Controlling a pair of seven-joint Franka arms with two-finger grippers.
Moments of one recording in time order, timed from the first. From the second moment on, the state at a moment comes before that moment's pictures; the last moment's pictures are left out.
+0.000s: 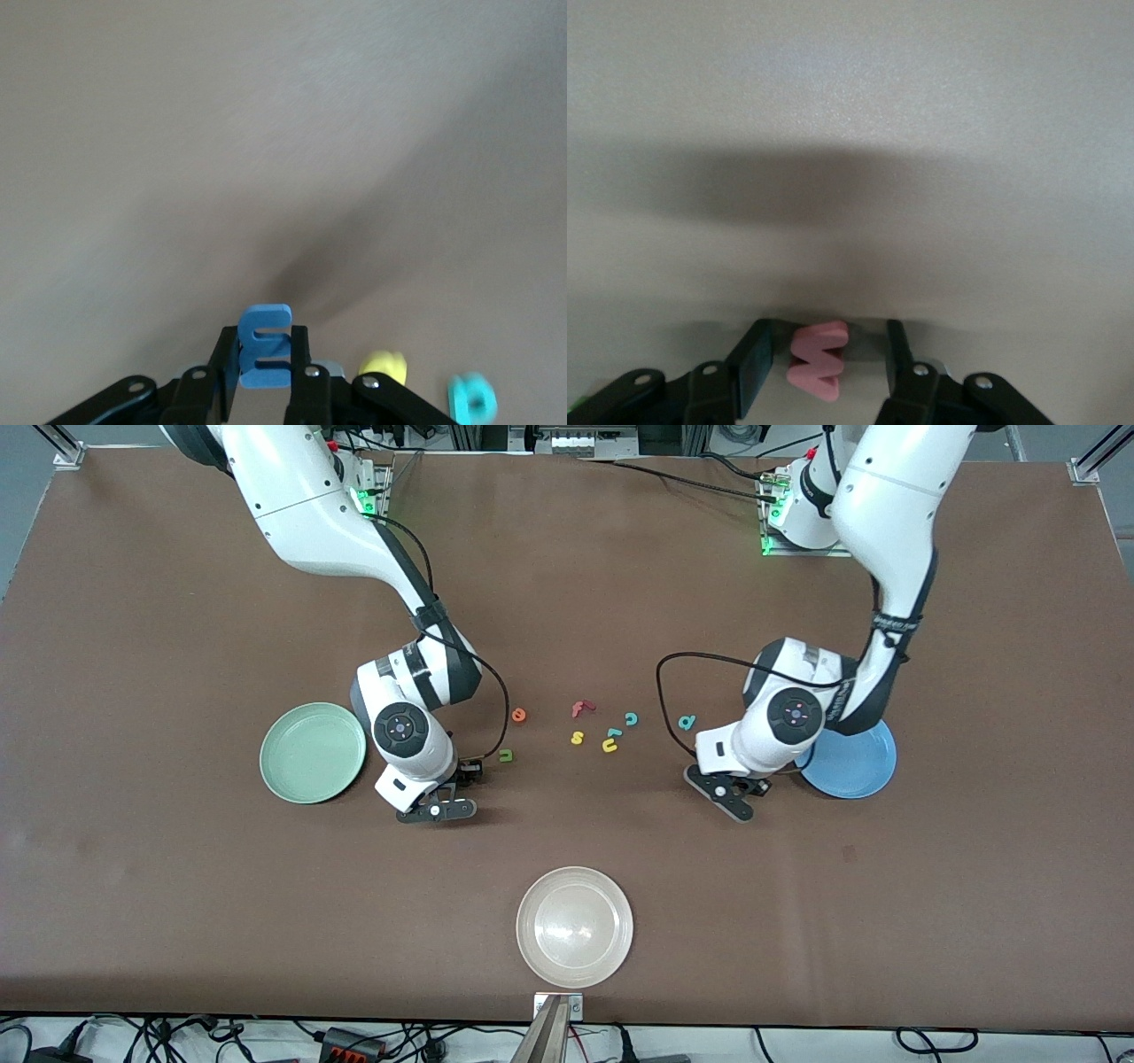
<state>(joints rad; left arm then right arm) -0.30 0.56 -0.05 -1.80 -0.02 2.29 0.32 0.54 0.79 -0.08 -1.56 0.06 2.29 0.32</state>
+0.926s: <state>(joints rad) -0.08 0.52 -0.03 -1.88 -0.02 2.08 0.32 0.48 0.73 -0.11 -1.54 0.09 2.16 0.28</state>
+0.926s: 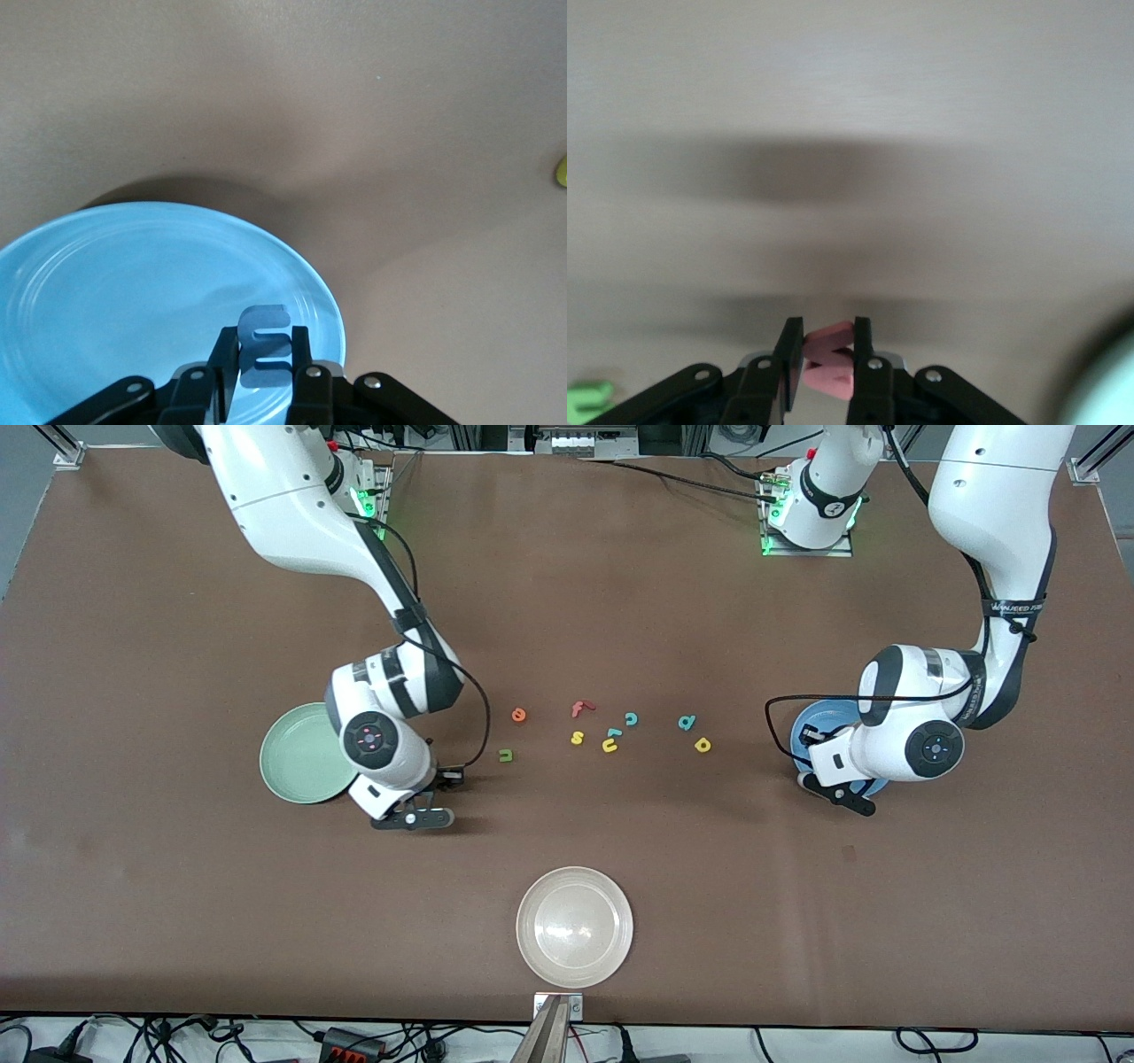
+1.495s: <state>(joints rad) -0.09 0.46 -0.08 -1.87 -0.02 2.04 0.27 0.32 0.54 -0.17 -1.79 0.08 2.10 0.10</state>
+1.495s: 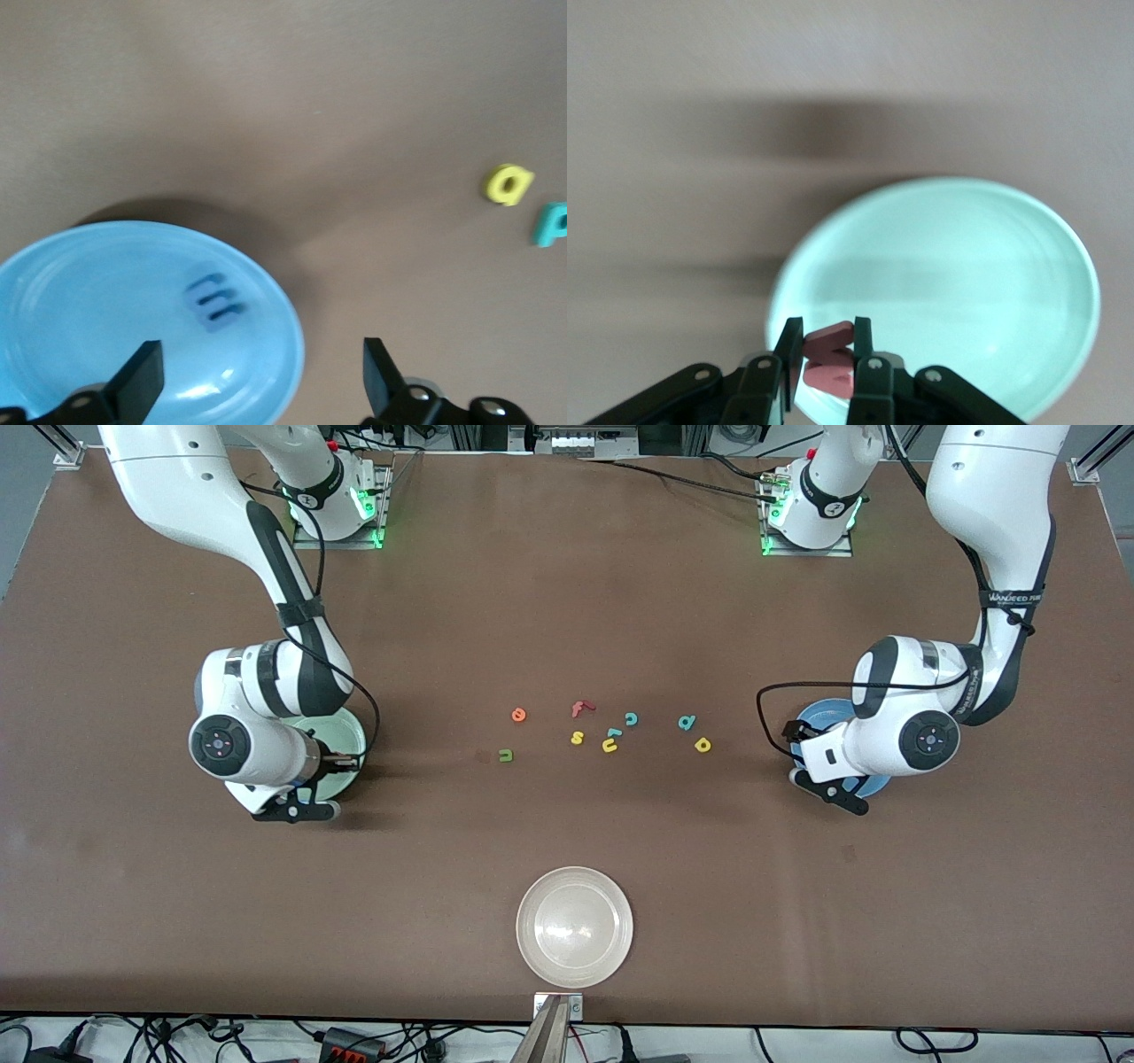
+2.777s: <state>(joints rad) -0.25 0.61 -0.19 -1.90 -0.02 2.33 -0.47 0.44 0.50 -0.19 -1.78 0.08 2.17 0.13</state>
